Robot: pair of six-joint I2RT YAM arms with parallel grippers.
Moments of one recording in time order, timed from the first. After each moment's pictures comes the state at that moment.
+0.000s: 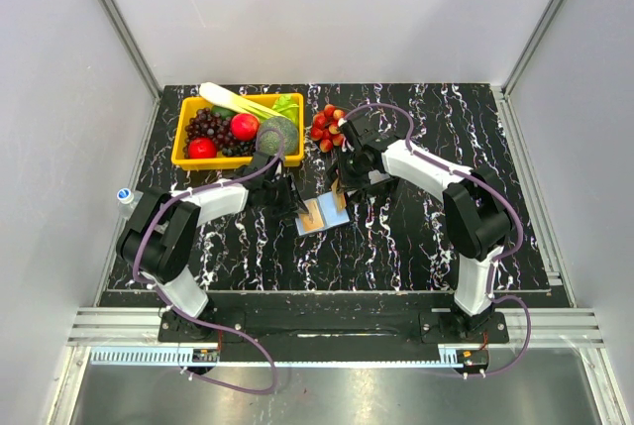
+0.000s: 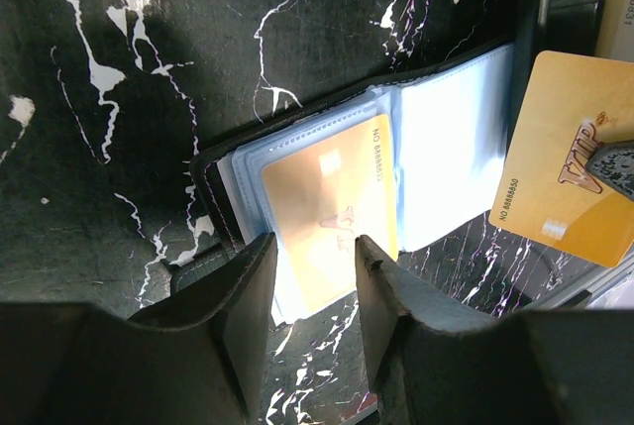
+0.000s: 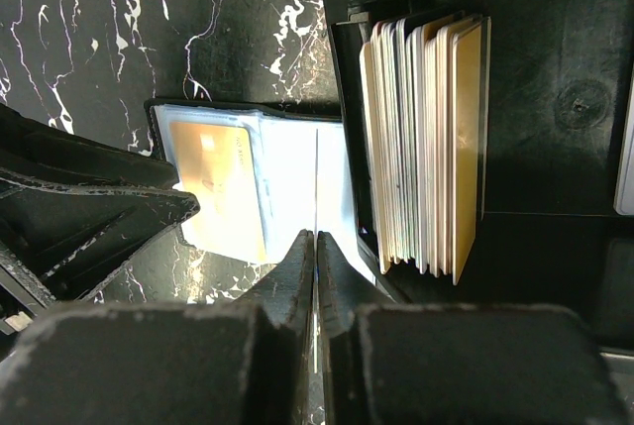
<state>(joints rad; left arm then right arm) -0.45 1.67 0.87 -0.18 0.30 -0.73 0.59 1.91 1.45 -0.59 -0.18 0.46</state>
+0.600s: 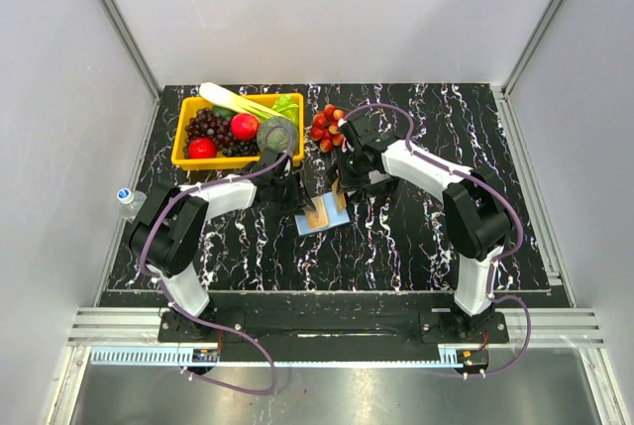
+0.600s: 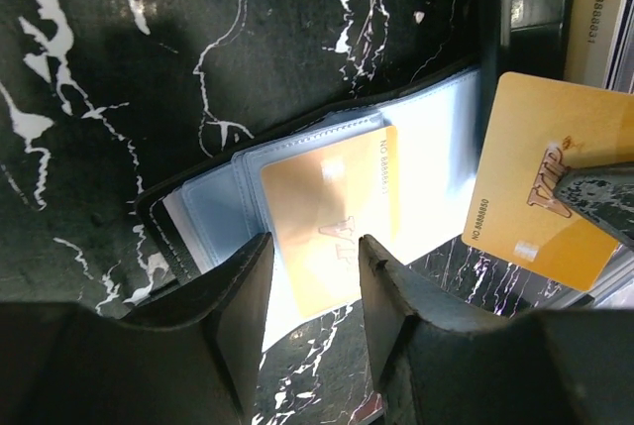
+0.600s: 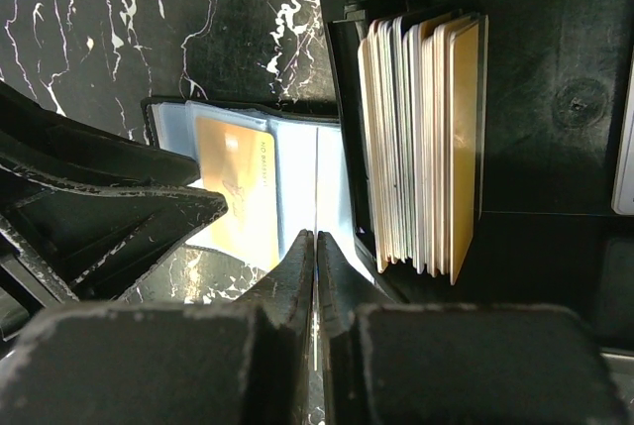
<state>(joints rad) -0.49 1.72 0.94 -0.19 0.28 -0.74 0.59 1.91 1.45 -0.59 -0.18 0.46</state>
